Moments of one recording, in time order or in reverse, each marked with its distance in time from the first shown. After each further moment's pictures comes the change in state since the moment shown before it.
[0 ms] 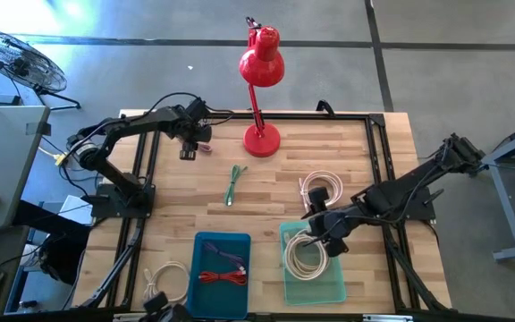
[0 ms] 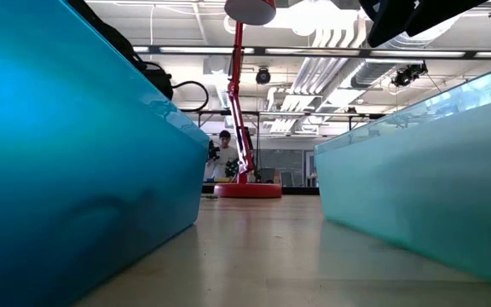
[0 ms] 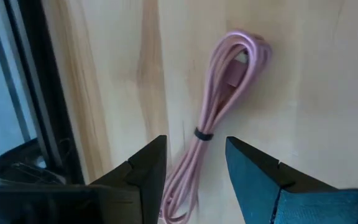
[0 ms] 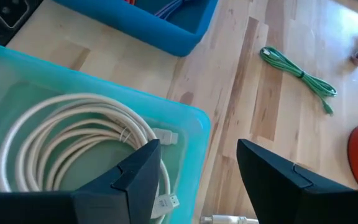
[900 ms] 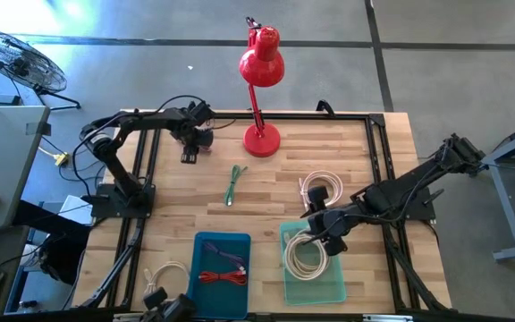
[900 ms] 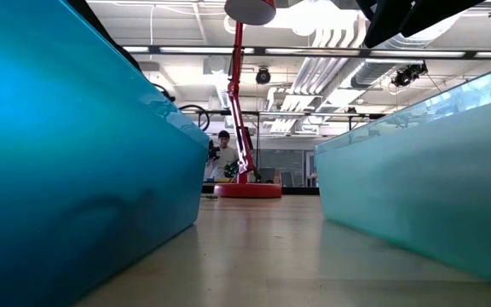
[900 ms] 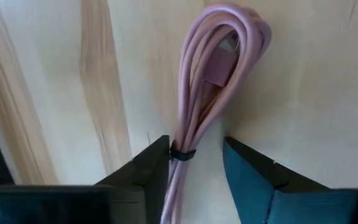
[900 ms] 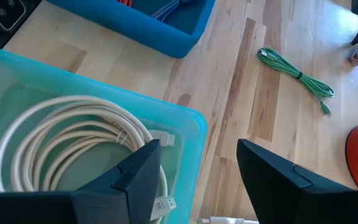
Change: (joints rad) left arm 0.040 0.158 0.002 0.024 0.004 -0.001; right arm -0.009 0.000 0.000 0.007 -0.003 -0.007
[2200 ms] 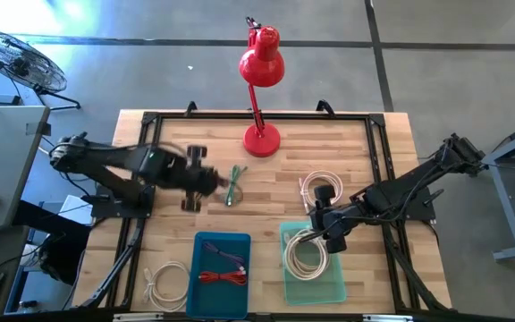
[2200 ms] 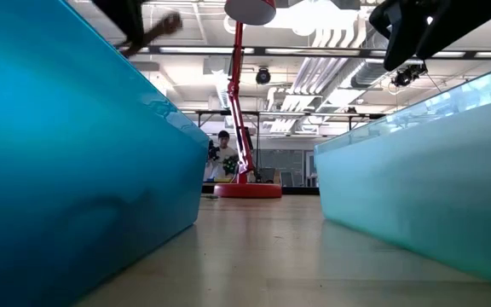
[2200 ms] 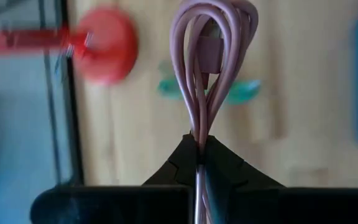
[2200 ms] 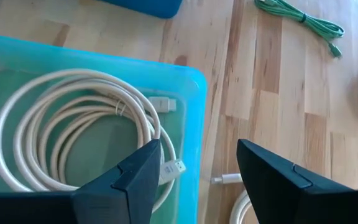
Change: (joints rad) left arm -1.034 -0.340 0.492 -0.645 -0.286 -0.875; right arm 0.002 0.000 -0.001 -0.131 0.005 0.190
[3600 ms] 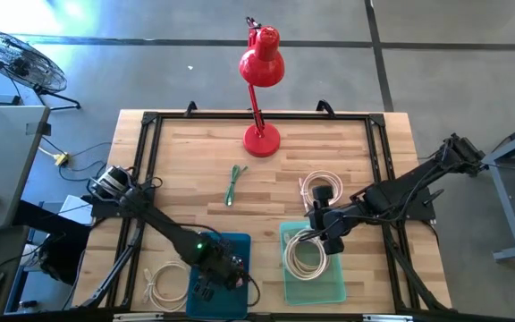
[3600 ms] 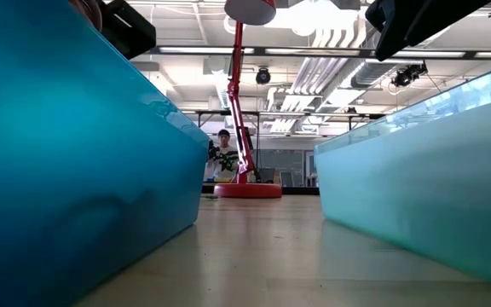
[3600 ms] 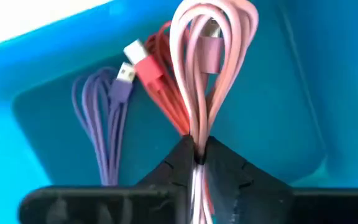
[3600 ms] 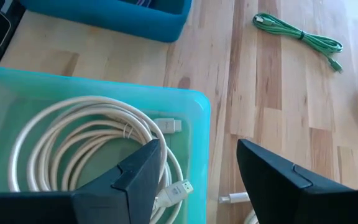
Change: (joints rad) left arm -0.407 0.525 0.019 0.463 0.486 -0.233; right arm 0.000 0.000 0.000 0.071 -0.002 0.021
